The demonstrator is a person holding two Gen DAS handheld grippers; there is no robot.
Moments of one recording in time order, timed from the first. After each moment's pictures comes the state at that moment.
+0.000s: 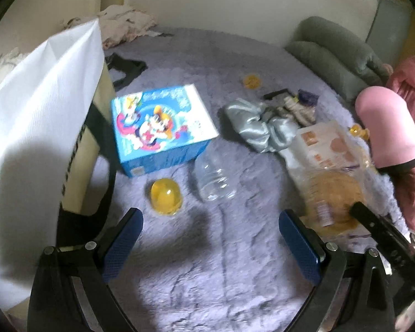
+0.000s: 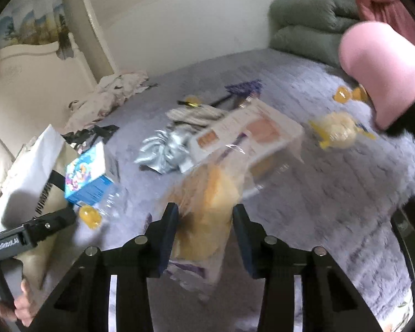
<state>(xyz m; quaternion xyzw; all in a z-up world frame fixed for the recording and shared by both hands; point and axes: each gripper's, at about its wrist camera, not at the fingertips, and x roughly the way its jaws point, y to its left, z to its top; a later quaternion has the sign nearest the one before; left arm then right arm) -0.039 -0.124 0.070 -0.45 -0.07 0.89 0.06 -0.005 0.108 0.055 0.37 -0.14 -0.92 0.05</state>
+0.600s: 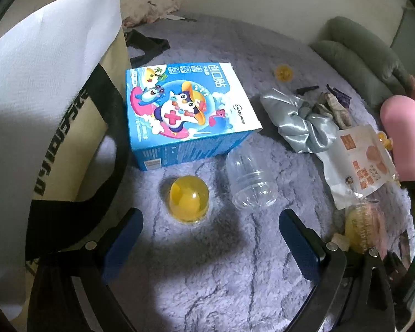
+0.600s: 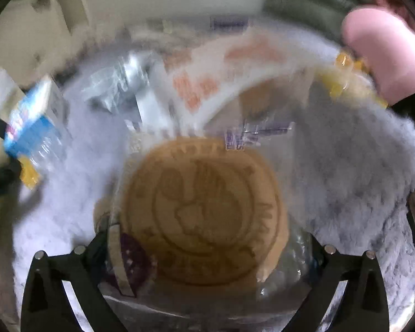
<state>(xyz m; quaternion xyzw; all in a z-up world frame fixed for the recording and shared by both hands) -0.066 -0.138 0.041 -0.47 -0.09 0.88 0.02 -0.034 0.088 -0.011 0.46 -0.07 -0.89 0.00</state>
